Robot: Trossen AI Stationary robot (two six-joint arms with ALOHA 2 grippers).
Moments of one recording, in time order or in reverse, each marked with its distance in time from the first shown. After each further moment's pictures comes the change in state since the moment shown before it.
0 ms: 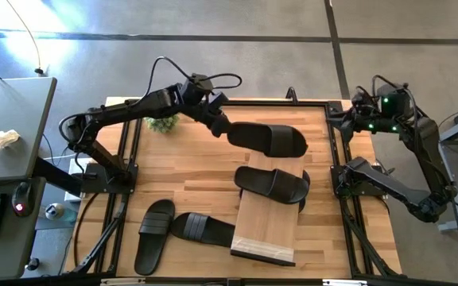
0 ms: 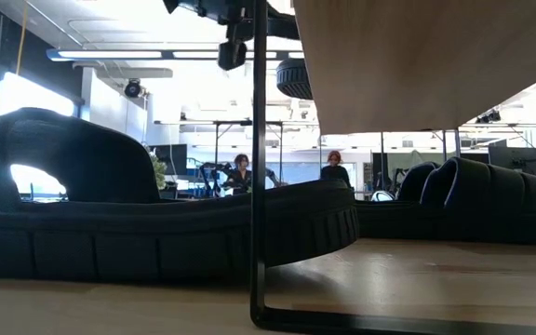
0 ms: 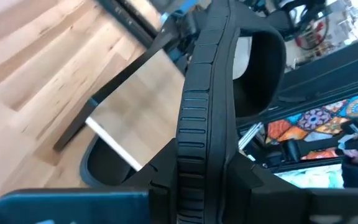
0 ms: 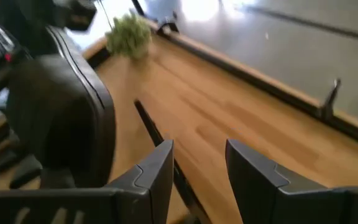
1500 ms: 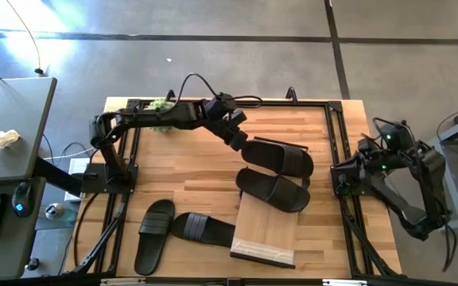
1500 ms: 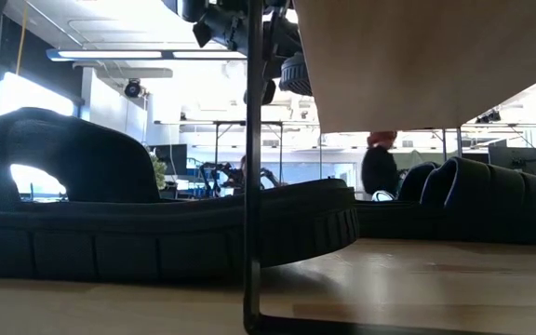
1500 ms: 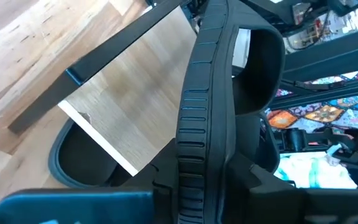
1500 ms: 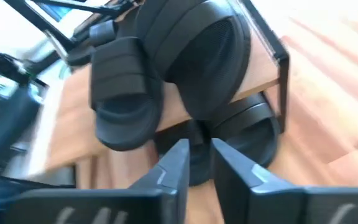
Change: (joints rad) left arm -0.095 0.218 0.000 0.142 0.034 -0.103; right arm -0.003 -0.359 -0.196 -0.432 -0.294 -0.247
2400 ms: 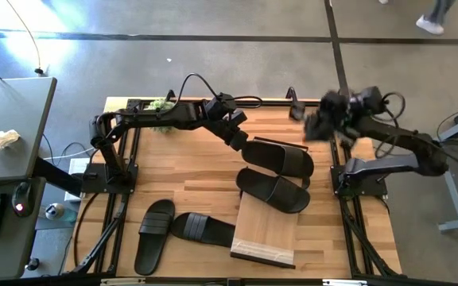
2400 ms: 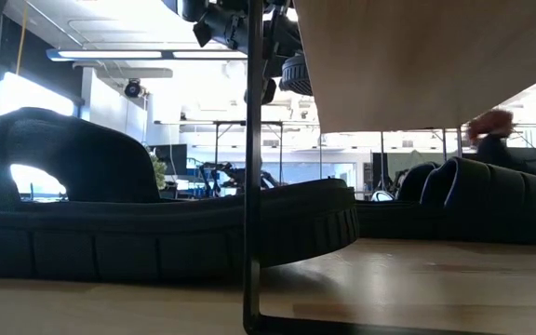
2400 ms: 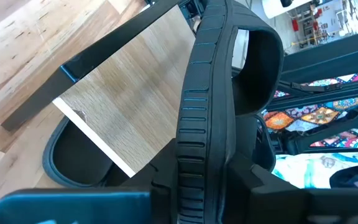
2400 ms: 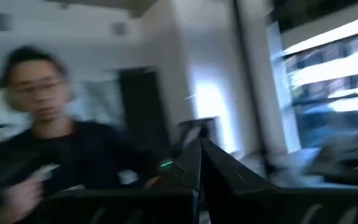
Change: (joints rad) left arm -0.002 0.000 0.000 0.007 0.002 -0.024; right arm 0.608 0.752 -0.001 2.413 -0.387 1.071
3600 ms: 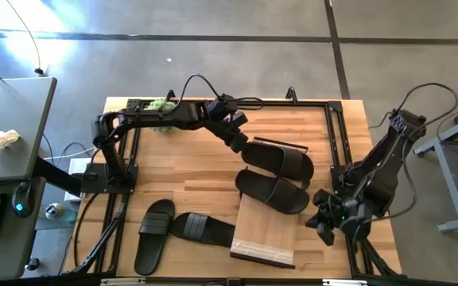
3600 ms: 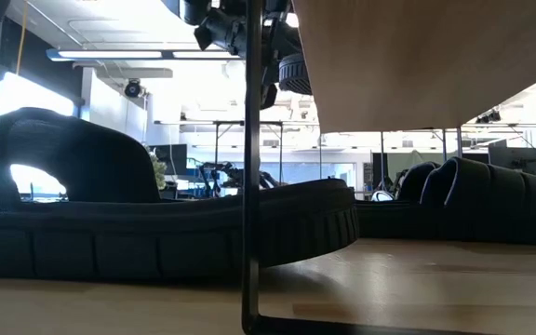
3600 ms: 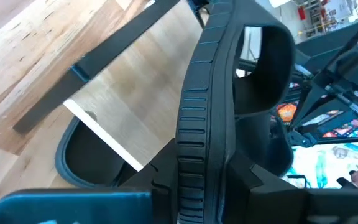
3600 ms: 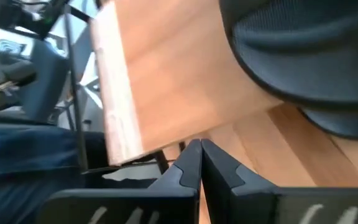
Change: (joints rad) left arm 0.002 0.026 0.002 -0.023 0.002 0.074; right arm 1.373 0.076 0.003 -1.602 1.562 0.576
